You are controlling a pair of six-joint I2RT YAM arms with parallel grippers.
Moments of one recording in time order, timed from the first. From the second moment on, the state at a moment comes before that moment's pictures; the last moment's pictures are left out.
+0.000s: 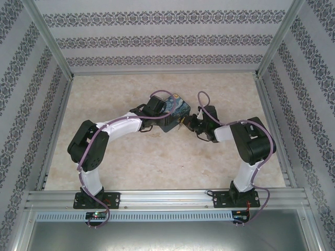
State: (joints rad) left arm -0.61 1.84 1.24 -0.32 -0.13 -0.43; right arm 0.30 1.82 0.71 0.48 -0.51 0.98
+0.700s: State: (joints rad) left arm -0.61 1.84 1.28 -0.39 -0.08 -0.43; right arm 0.34 1.55 0.45 0.46 -0.59 0.96
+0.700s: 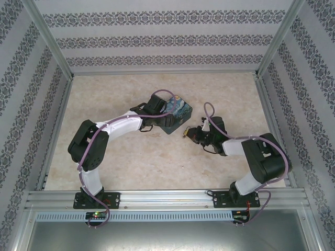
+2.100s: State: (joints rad) left arm -0.41 1.16 0.98 -0.54 -0.46 -0.42; right arm 0.16 0.80 0.60 -0.27 -0.30 0.80
